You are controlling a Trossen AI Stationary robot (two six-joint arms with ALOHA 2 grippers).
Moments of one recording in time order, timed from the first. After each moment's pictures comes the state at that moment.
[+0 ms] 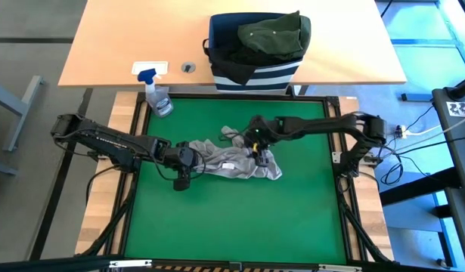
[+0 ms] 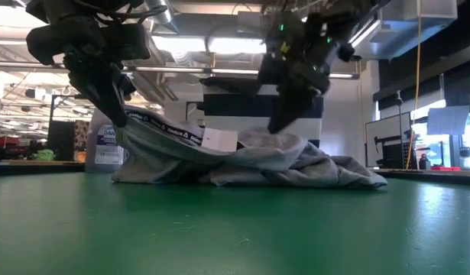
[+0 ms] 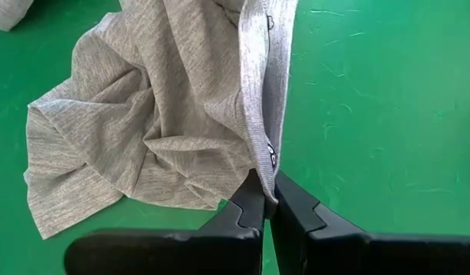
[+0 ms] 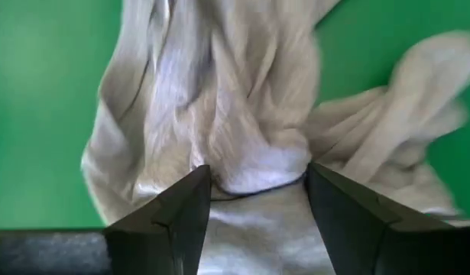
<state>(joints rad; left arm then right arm) -0.12 1.22 0.70 -0.52 -0.09 -0.25 -0.21 1.71 1.10 -0.40 -0.27 -0.24</state>
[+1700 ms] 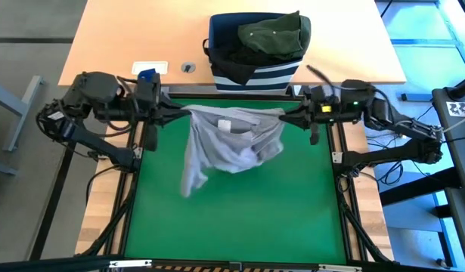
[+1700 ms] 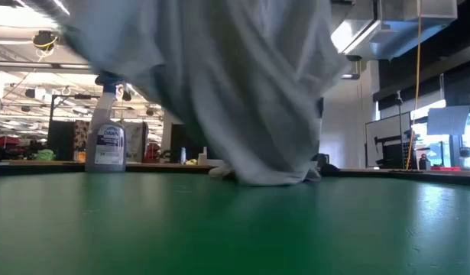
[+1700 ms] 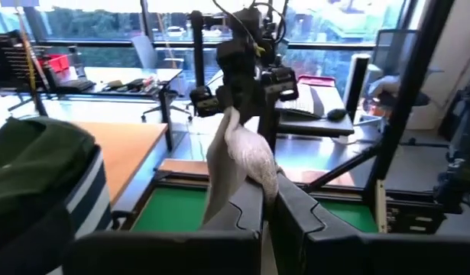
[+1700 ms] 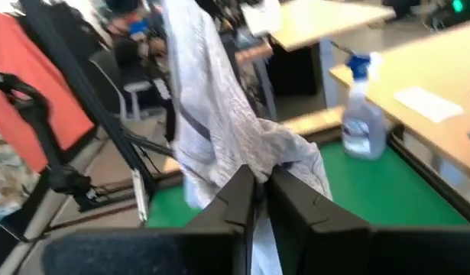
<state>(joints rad) -0.12 1.21 1.85 -0.80 -0.26 -0.07 -0.20 1.04 1.33 -0.47 -0.22 0.26</state>
